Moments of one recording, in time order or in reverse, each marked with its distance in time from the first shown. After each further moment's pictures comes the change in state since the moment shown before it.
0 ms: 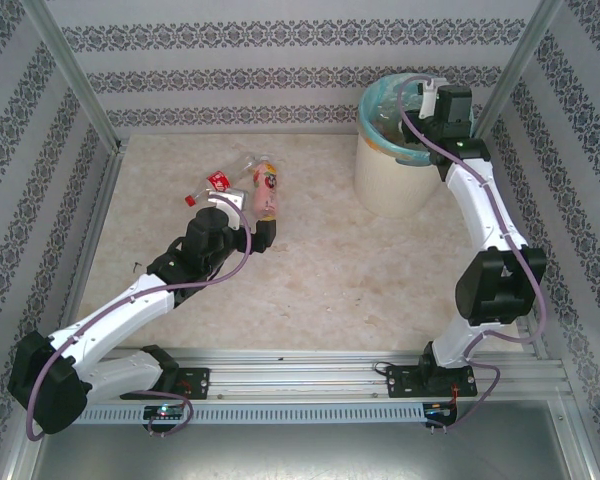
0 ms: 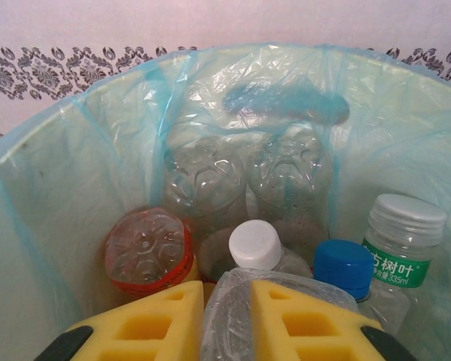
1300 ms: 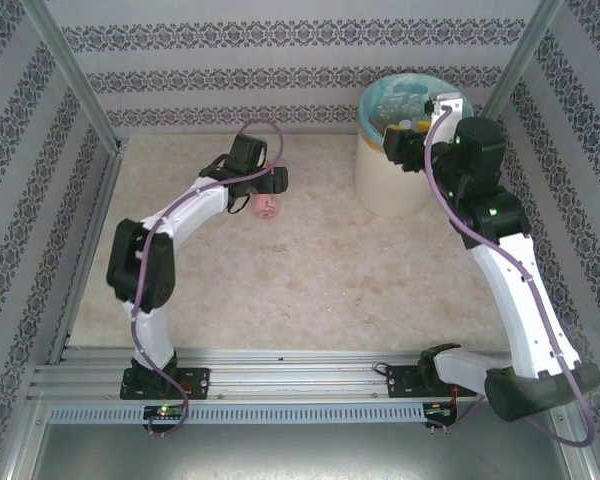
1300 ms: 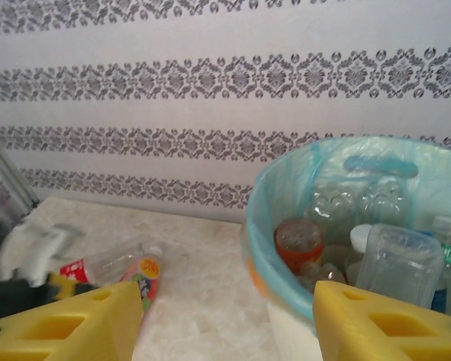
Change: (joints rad) left arm 0.215 0.857 0.825 -0.386 0.140 -0.101; right arm 0.220 -0.550 -0.196 -0.097 0.003 0.097
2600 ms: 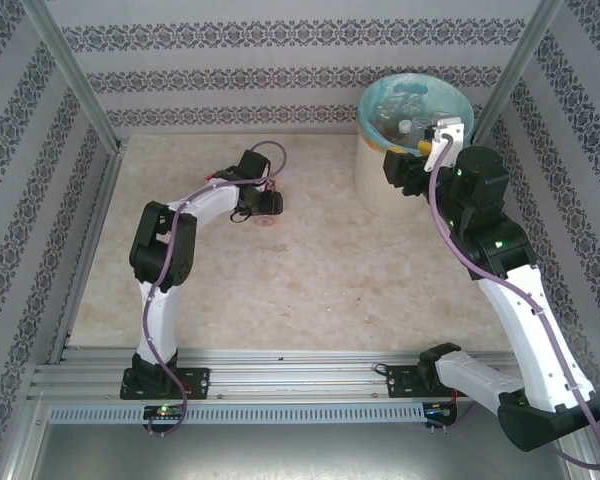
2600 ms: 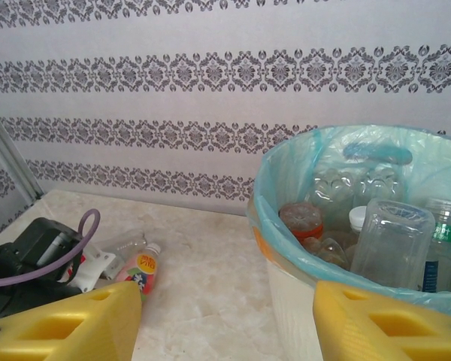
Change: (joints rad) left arm 0.034 0.145 -0.031 -0.074 0.142 -0.007; right arm 0.080 -0.129 -0.118 0.009 0.080 -0.006
